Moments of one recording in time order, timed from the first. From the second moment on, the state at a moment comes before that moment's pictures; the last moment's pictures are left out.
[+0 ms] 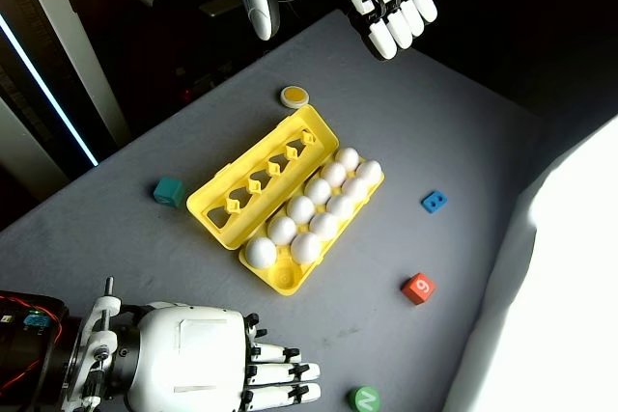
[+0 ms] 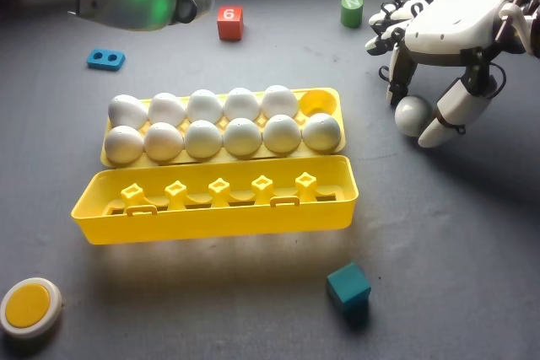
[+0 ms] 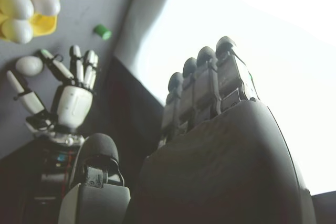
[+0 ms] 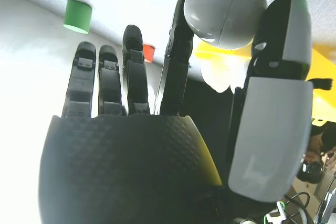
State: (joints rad) left arm -0.11 -0.77 0.50 -1.96 -1.02 3.00; right arm -0.39 -1.30 1.58 -0.71 0.21 -0.35
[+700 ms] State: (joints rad) left arm -0.11 -0.77 0.50 -1.96 -1.02 2.99; right arm -0.17 -1.35 1.57 -0.70 0.09 -0.37
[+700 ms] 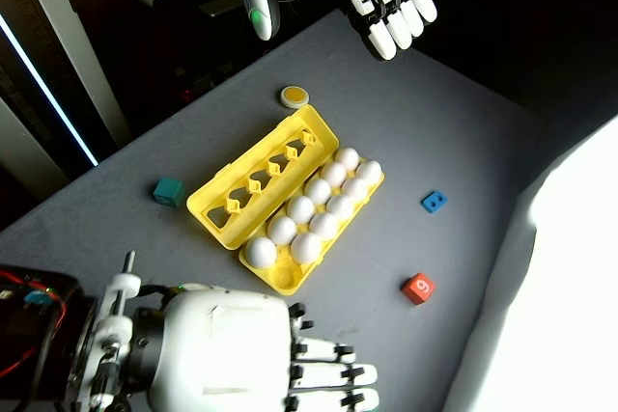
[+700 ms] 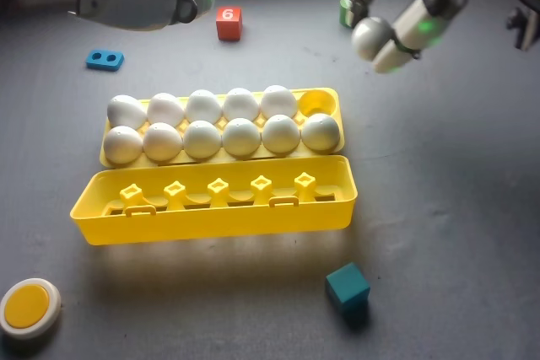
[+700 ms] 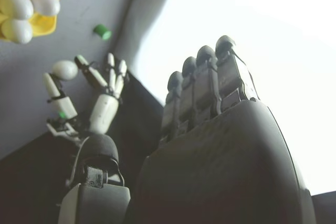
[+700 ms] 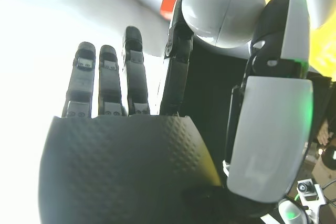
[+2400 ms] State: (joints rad) left arm -0.11 -0.77 0.50 -1.96 -1.02 3.00; right arm -0.20 -1.51 1.60 -0.68 -0.02 -0.31
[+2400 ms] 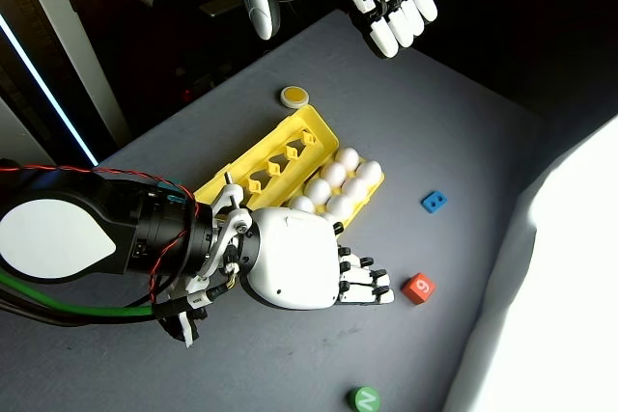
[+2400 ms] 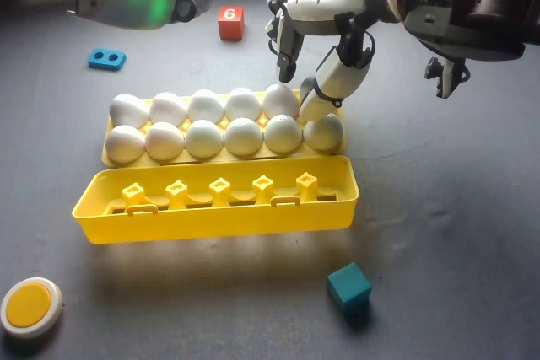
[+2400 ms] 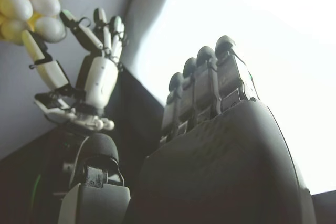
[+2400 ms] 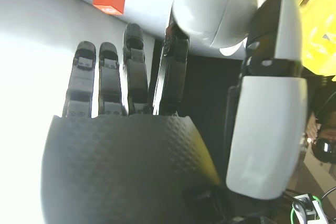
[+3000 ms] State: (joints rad) left arm -0.11 -0.77 0.50 -1.96 -1.02 3.00; right arm -0.14 -1.40 1.53 -0.69 -0.06 -0.30
